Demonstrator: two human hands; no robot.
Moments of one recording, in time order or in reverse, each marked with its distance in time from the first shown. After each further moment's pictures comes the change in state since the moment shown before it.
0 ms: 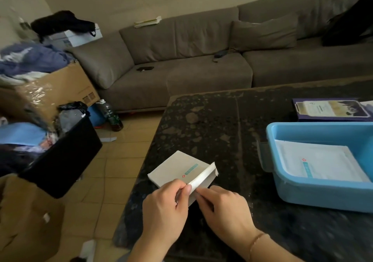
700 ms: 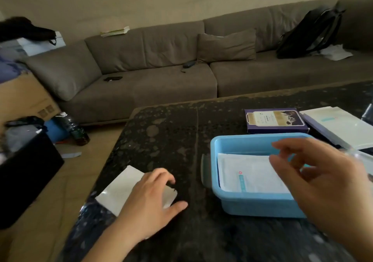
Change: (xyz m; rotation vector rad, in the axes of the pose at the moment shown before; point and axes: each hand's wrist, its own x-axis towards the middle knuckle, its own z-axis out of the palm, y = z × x) left_hand 0.064 0.090 0.017 0.150 -0.433 0.068; right_hand -0.053 0.077 -0.230 0.054 0.575 0.070
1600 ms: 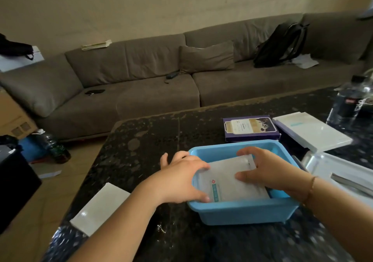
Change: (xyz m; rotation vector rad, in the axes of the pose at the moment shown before) left_hand 0.080 0.098 -0.023 0.089 -0.346 0.181; right_hand 0.053 0.083 0.019 -0.025 -0.682 0.636
